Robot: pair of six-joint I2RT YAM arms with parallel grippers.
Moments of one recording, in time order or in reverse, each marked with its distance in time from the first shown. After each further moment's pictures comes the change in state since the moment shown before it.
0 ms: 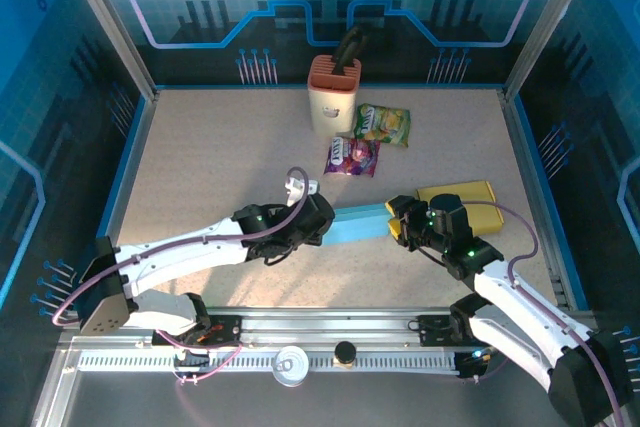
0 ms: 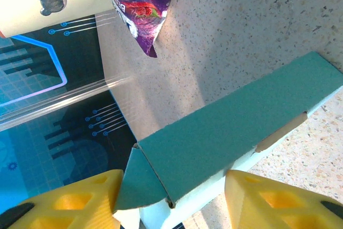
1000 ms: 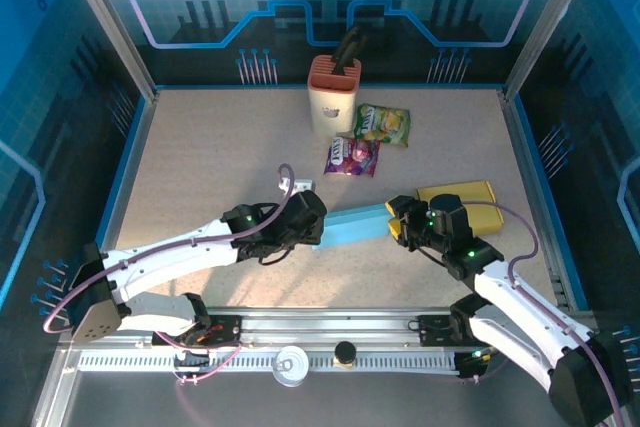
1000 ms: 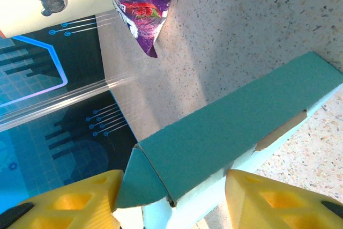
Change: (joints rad) left arm 0.028 -0.060 -0.024 0.024 0.111 -0.060; right arm 0.003 -0.004 0.000 -0.002 0.004 0.002
